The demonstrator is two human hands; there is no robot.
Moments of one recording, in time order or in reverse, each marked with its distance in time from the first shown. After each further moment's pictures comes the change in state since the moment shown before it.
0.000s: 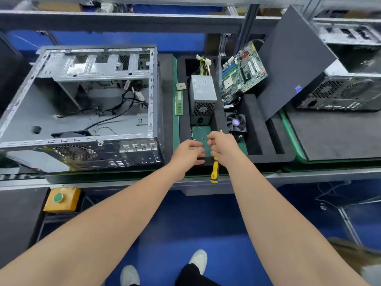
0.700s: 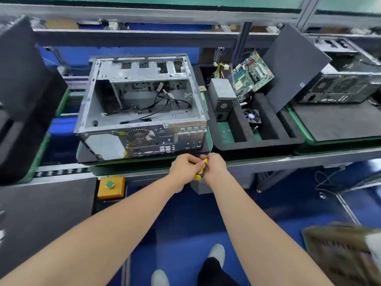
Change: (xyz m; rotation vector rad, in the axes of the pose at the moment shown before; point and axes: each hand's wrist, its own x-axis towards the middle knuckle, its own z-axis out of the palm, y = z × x) left_hand -0.116 -0.047 -0.135 0.236 0.006 0.051; right_hand -0.125 0.112 0.135 0.364 0.129 0.192
